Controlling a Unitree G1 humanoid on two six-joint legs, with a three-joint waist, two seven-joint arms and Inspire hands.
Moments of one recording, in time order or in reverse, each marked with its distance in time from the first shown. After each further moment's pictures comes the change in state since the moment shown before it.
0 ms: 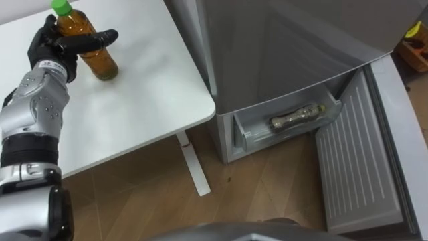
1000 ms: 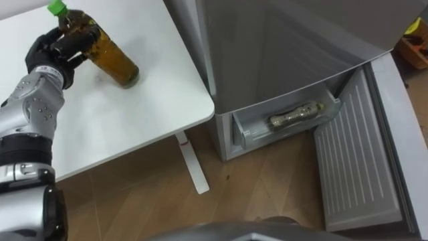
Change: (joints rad) left arm -0.005 0.029 -0.003 0.058 -0.036 0.049 0.007; right arm 0.022 0.001 -0.009 -0.033 0.000 0.013 -0.048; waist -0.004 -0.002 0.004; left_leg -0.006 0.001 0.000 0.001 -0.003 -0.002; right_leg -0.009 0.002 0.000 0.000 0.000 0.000
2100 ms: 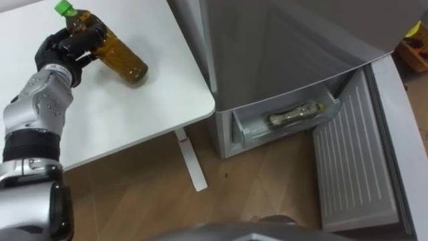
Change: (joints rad) left arm -0.005 -0.069 -0.031 -0.076 0.002 -0.013 0.029; right arm -0.053 0.011 0.014 0.017 -0.009 -0.027 -0.010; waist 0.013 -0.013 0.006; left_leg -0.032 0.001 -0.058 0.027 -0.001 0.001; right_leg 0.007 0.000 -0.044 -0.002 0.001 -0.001
